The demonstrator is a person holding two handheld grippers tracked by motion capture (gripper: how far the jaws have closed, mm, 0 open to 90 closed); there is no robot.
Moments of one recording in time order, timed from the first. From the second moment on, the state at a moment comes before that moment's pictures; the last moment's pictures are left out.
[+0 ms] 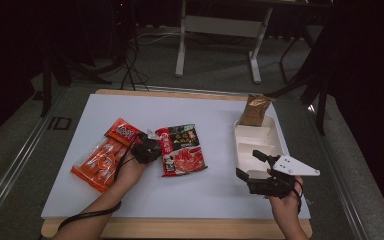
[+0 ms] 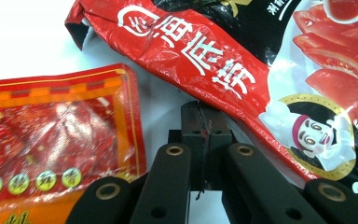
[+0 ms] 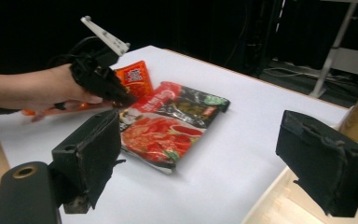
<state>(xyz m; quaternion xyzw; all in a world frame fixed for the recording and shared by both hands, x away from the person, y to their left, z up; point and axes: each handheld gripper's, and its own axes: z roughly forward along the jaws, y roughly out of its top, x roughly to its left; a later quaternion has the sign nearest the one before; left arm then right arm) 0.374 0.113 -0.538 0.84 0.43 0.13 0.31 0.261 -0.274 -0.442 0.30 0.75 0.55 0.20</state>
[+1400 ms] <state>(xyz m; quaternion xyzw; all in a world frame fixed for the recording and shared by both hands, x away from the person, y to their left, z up) 0.394 0.072 -0.531 0.85 0.40 0.11 0.33 0.253 -0.279 -0.446 0.28 0.76 0.54 0.22</state>
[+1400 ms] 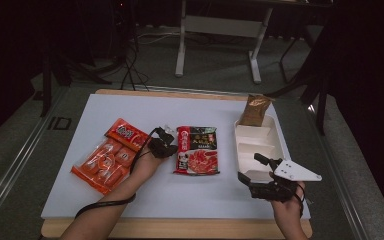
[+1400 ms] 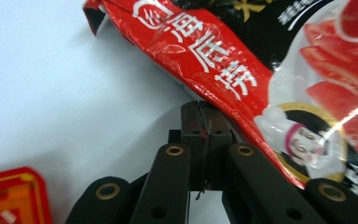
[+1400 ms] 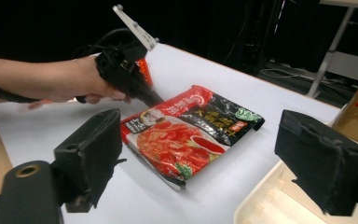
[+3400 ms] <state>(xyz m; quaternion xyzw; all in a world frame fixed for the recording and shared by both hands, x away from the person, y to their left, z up) 0.470 0.071 -0.535 0.80 0.47 0.05 0.37 0.252 -0.266 -0.453 0.31 0.77 0.51 0.23</state>
